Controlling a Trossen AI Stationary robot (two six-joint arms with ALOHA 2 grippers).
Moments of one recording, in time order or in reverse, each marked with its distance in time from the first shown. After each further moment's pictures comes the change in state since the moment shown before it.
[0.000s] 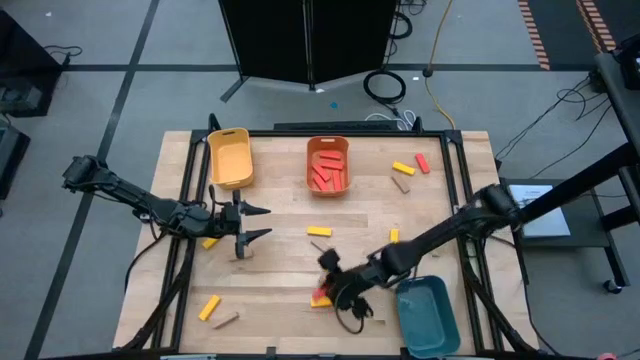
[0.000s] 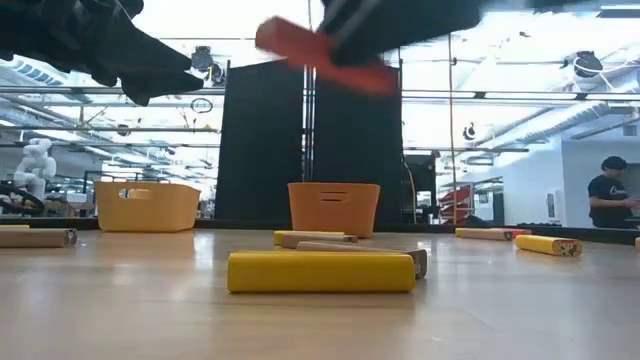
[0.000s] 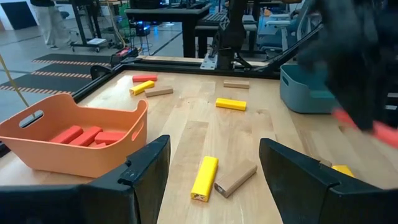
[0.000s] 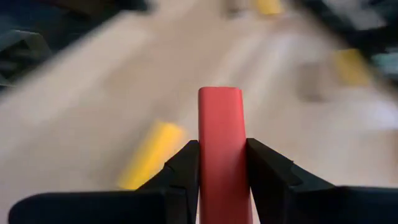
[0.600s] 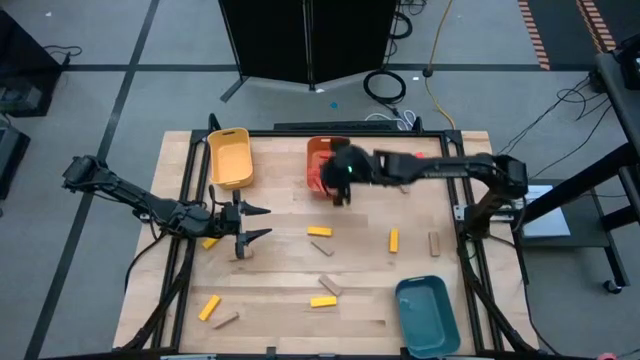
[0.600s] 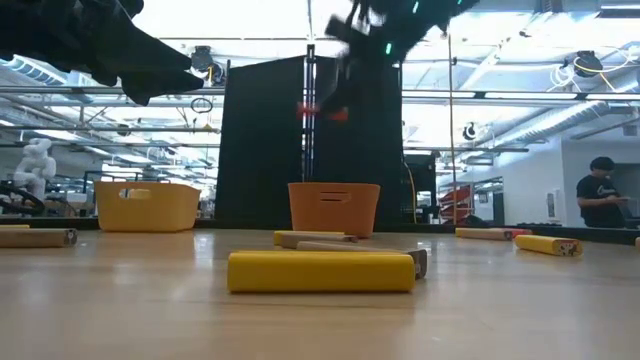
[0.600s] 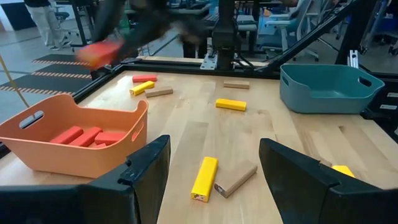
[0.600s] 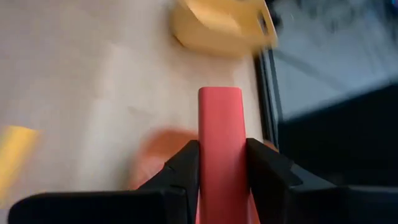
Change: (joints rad) left arm 0.000 0.000 0.000 0.000 0.000 0.003; right arm -0.628 -0.157 0.001 -0.054 0.046 -0.161
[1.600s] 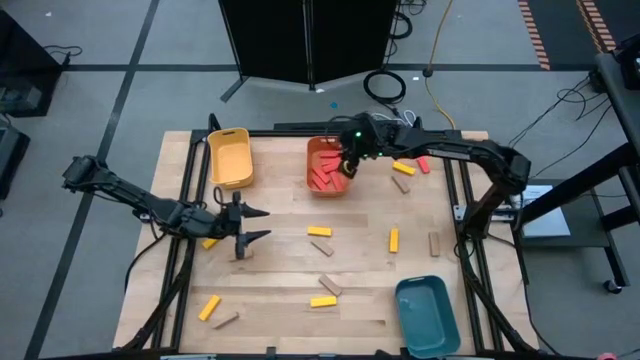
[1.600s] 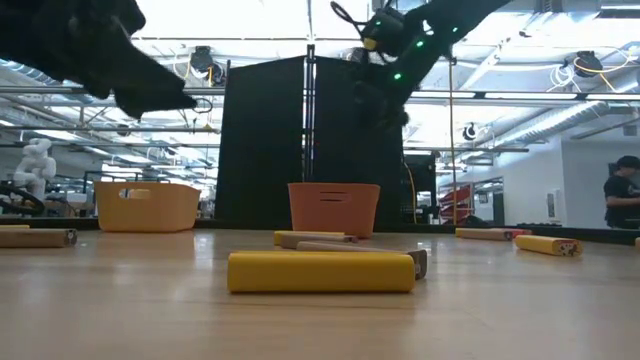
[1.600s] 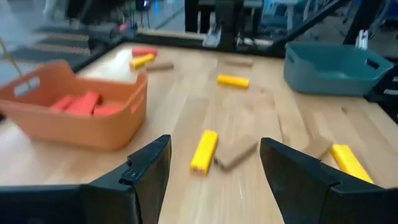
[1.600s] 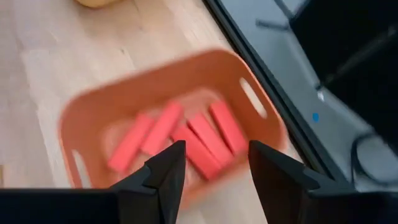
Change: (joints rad) left arm 0.001 -0.009 0.000 -0.120 0.008 -0.108; right arm -0.258 -0.024 0.000 -0.183 -0.101 0.472
